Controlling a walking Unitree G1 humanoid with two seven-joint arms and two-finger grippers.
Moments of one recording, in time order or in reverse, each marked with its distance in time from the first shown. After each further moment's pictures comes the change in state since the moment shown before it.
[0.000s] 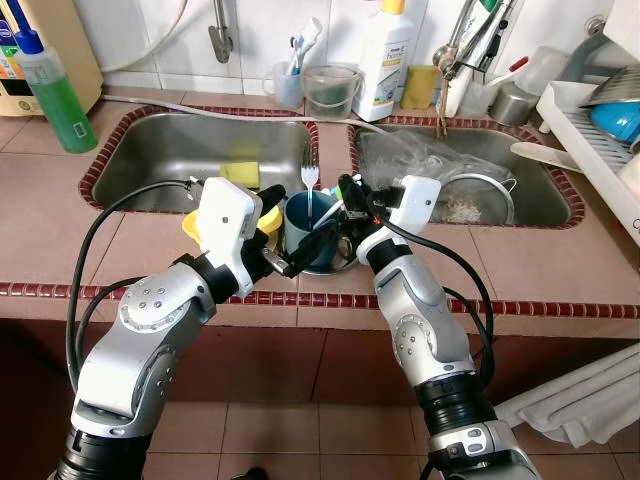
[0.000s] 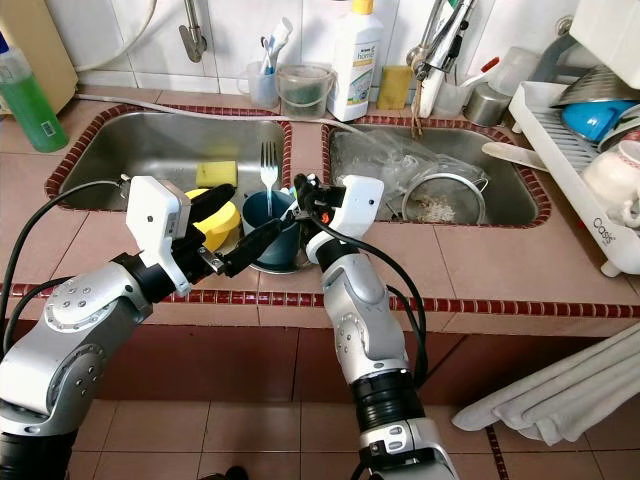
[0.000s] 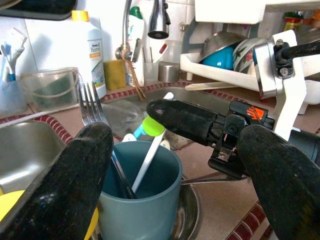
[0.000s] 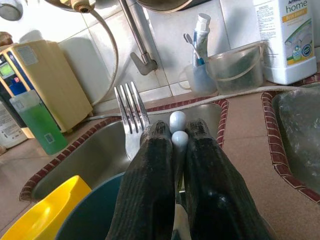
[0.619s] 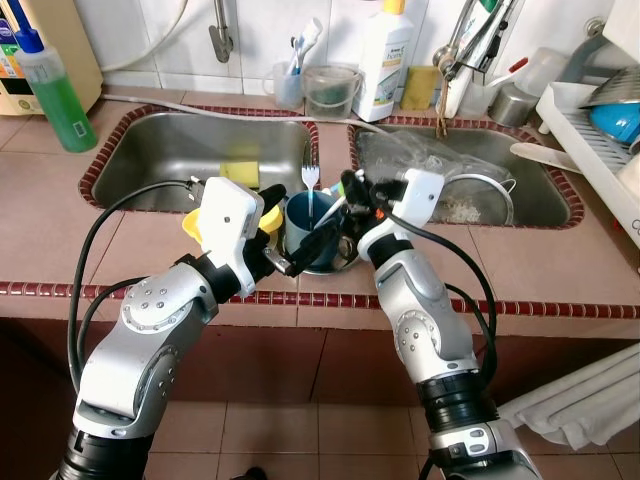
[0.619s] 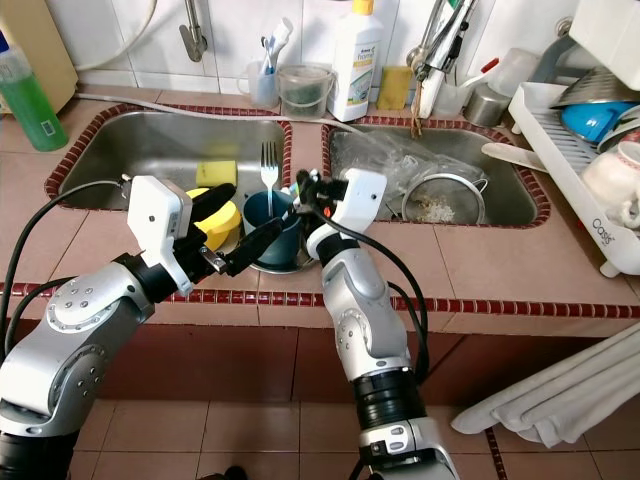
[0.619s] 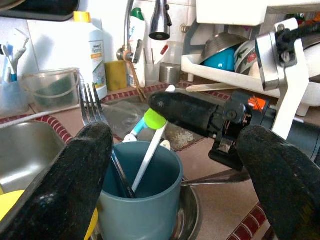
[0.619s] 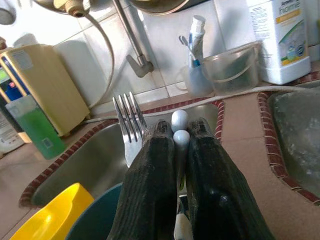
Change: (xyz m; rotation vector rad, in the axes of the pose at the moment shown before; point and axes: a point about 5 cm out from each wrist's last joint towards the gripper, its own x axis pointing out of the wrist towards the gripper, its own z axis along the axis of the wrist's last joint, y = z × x) left arm 0.001 -0.001 0.000 -0.001 -0.002 0.007; right arm 0.002 0.004 0.010 0.017 -0.006 -0.033
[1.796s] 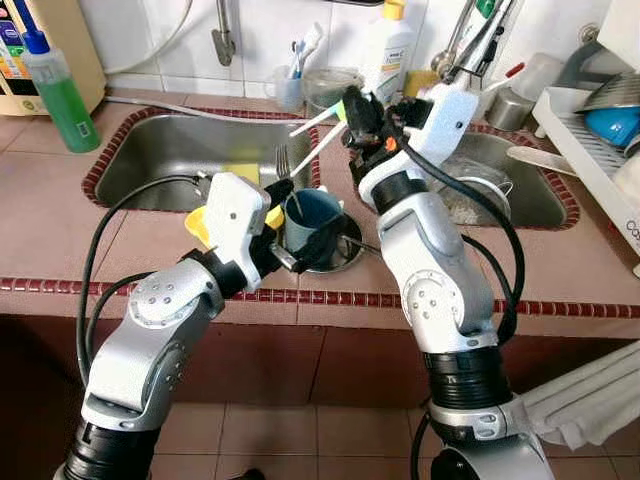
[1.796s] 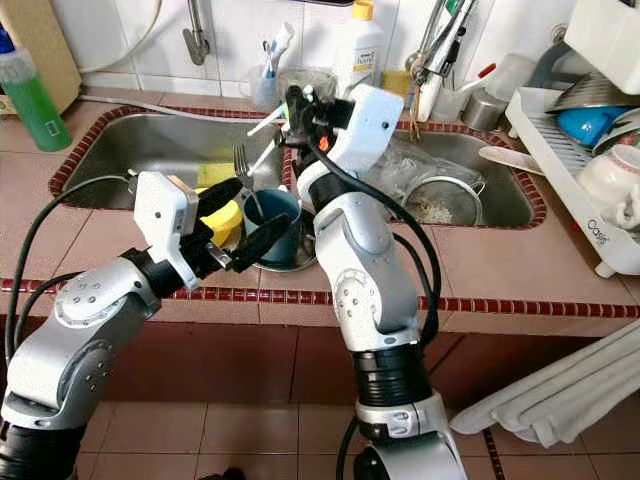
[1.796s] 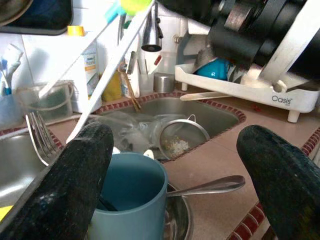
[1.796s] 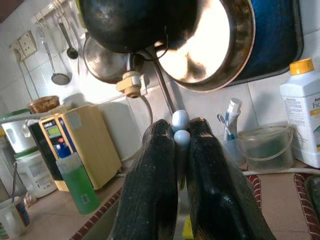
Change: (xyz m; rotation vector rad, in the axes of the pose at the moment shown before) left arm 0.007 -0.001 0.000 0.005 -0.023 -0.026; right arm 0.011 0.047 0.073 -0.003 -0.183 0.104
